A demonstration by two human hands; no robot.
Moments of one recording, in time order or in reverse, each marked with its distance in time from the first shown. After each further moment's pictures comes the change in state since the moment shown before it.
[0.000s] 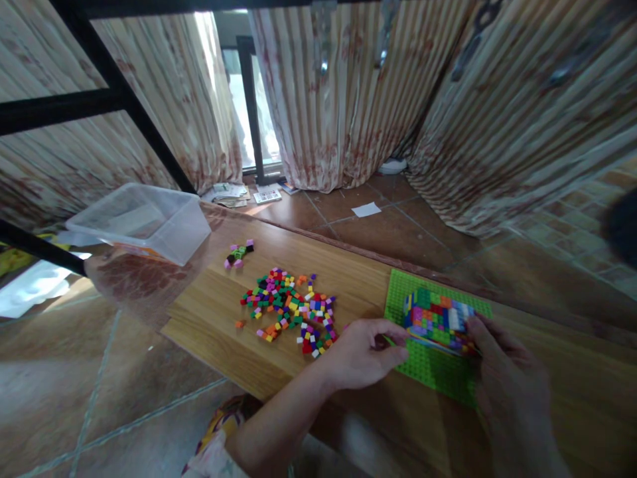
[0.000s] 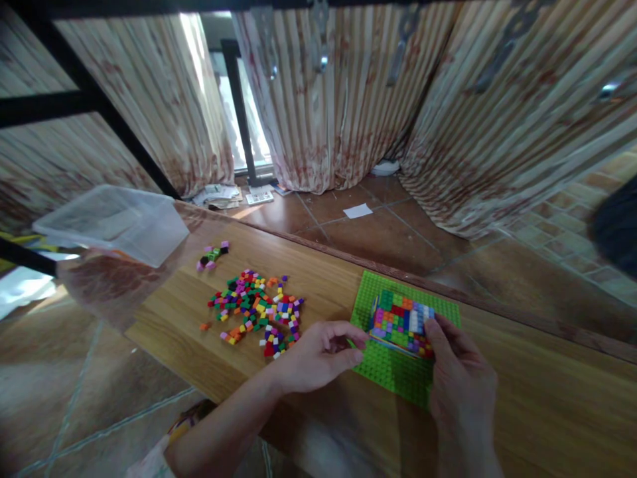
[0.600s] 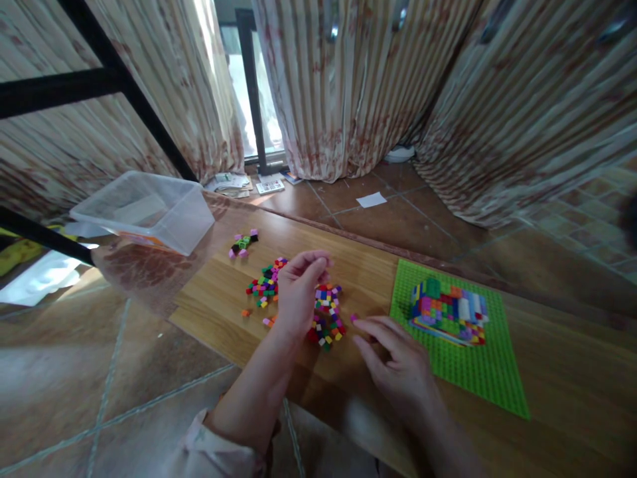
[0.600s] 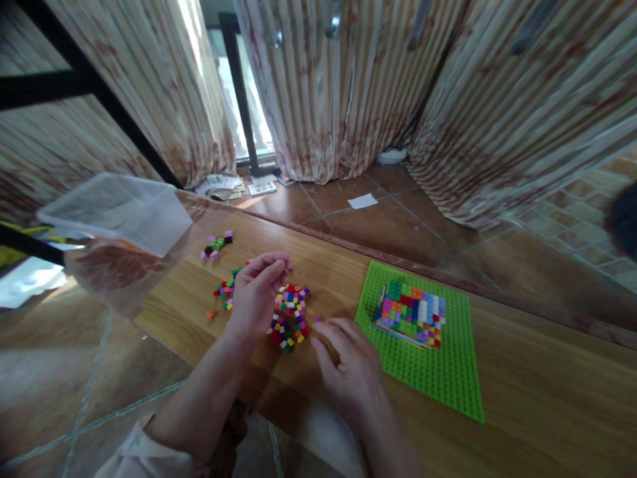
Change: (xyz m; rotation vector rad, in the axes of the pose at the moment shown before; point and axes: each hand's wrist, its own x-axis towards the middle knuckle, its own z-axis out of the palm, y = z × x) left_hand -0.004 0.030 -0.075 -0.565 0.757 0.238; right_hand -0.093 -0.010 0.059 -0.533 -0.750 -0.793
